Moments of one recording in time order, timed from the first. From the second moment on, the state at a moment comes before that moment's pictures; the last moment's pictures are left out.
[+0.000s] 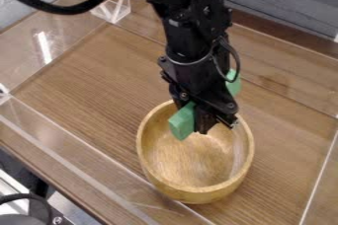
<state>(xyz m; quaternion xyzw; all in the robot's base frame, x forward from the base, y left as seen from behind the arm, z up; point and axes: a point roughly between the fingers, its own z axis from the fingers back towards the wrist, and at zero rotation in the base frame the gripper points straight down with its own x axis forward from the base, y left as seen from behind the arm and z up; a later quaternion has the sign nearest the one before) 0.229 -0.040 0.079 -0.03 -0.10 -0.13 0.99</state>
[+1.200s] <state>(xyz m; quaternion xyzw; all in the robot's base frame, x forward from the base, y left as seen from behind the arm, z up) 0.236 -0.029 0.089 -0.02 -0.12 -0.11 0.99</state>
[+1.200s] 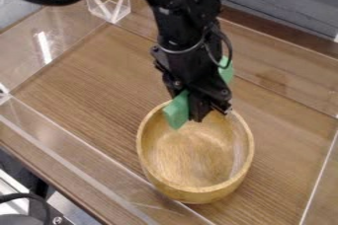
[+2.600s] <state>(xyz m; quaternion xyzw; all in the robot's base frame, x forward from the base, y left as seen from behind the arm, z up) 0.272 -0.005 0.088 0.00 -0.14 -0.09 0.99</state>
